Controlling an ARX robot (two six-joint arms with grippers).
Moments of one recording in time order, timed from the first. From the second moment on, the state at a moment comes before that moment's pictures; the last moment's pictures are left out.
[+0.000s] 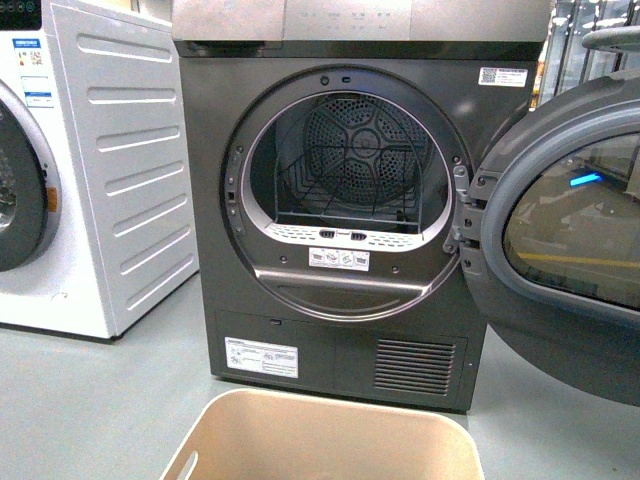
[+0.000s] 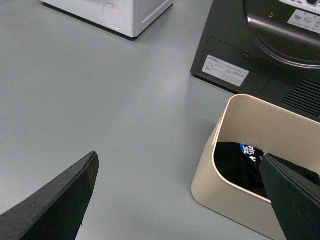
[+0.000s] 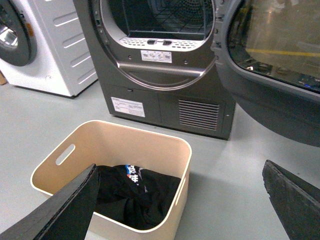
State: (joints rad) left arm 0.10 0.69 0.20 0.14 -0.10 -0.13; right arm -0.01 0.63 0.13 0.31 -0.29 0.02
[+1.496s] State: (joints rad) left arm 0.05 2.45 1.27 0.32 0.16 0.14; right arm 0.09 2.43 1.28 0.13 -0.02 0.05
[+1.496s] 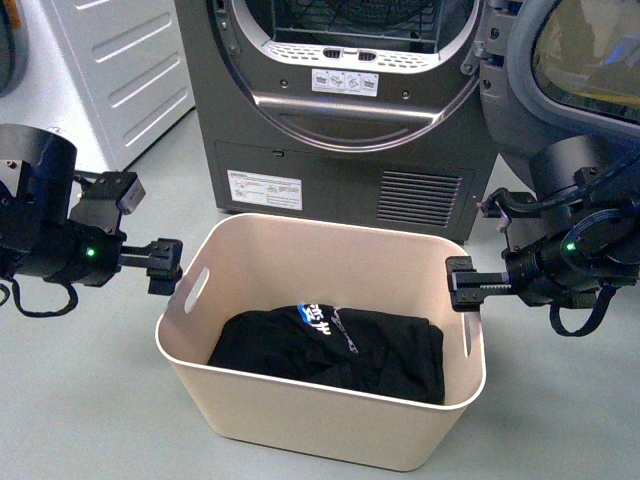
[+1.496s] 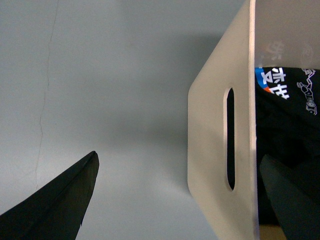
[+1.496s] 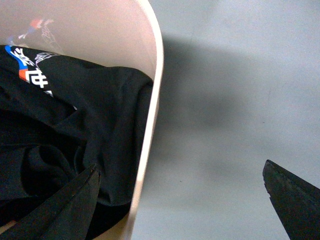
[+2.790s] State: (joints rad) left arm -0.08 2.65 1.55 0.24 0.02 0.08; right arm 0.16 2.49 1.31 0.12 0.05 0.13
